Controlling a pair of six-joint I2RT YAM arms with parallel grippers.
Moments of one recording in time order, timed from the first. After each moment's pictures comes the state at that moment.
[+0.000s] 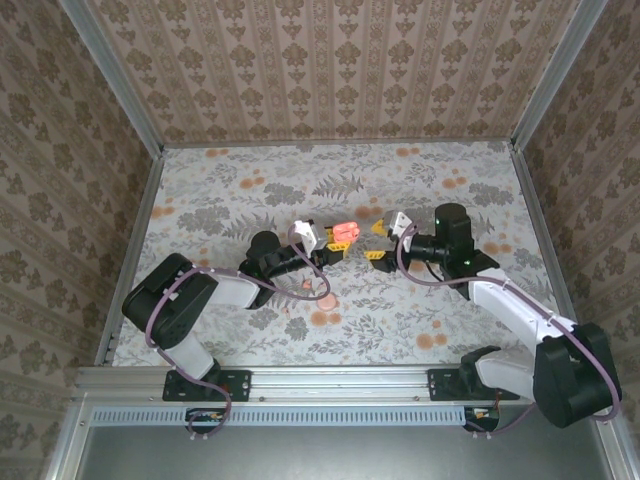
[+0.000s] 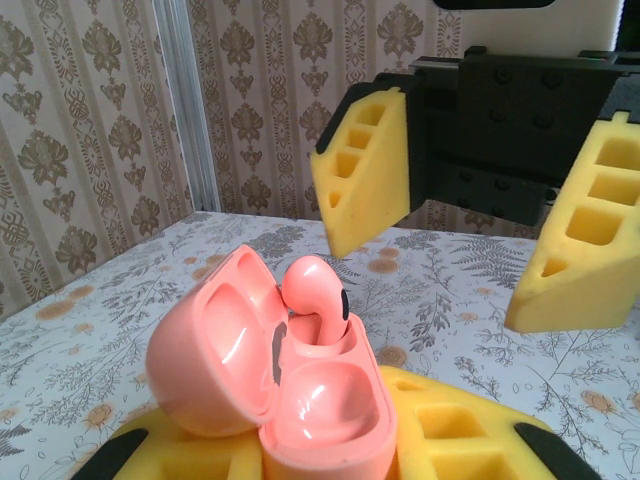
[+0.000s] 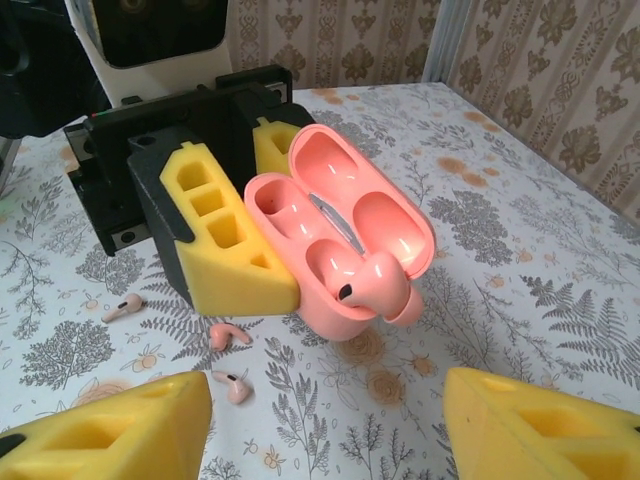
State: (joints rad) left arm -0.71 1.65 0.54 1.18 0.61 0.02; right arm 0.29 1.18 0.65 0.12 -0.79 -0.45
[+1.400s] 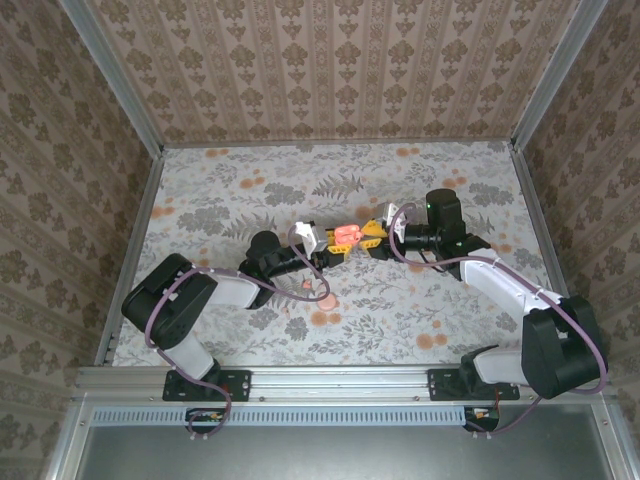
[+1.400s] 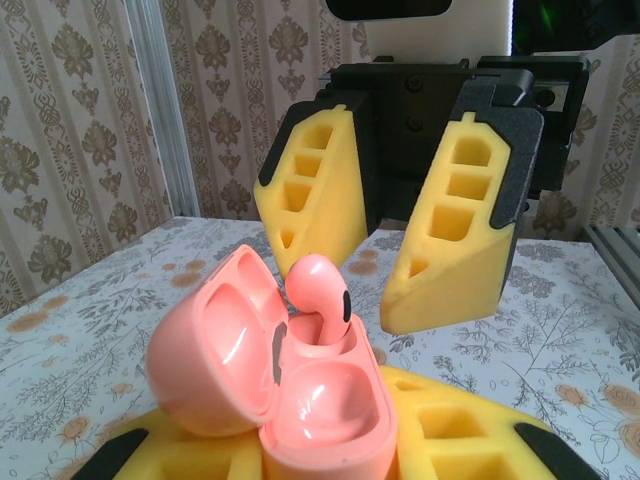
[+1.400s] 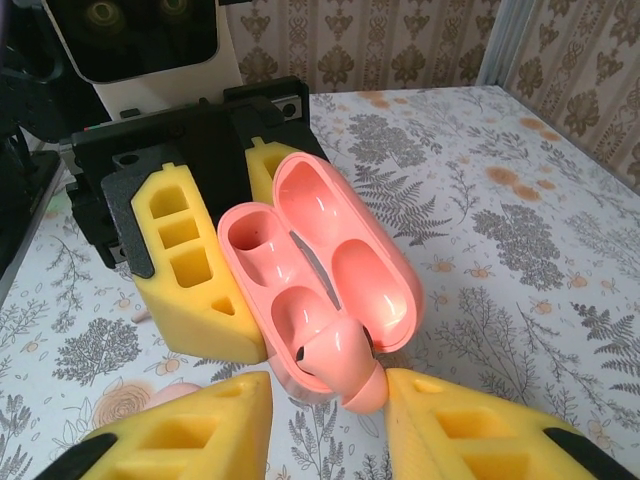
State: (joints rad) left arm -0.71 1.64 0.54 1.18 0.65 0.02; right arm 0.29 1.31 0.77 0.04 -0.91 -0.52
